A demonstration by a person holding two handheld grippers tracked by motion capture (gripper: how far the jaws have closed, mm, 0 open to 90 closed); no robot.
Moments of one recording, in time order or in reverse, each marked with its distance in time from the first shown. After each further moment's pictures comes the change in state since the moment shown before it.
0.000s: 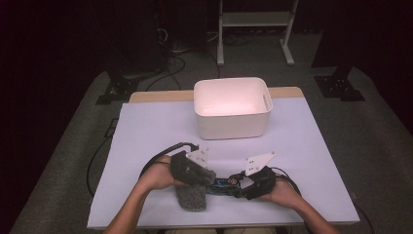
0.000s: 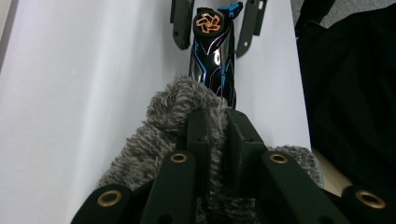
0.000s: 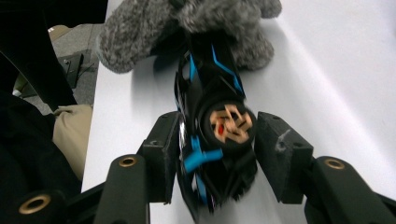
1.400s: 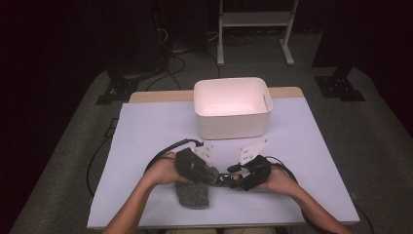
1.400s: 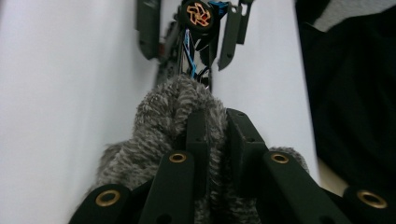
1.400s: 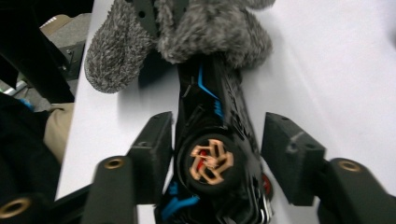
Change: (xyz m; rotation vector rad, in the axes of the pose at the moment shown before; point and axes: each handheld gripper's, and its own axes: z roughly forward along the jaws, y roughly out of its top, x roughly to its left) left arm 0.010 0.007 0.010 0.018 -0.063 -0.017; right arm -0.024 0.016 0.004 0.061 0.030 0.006
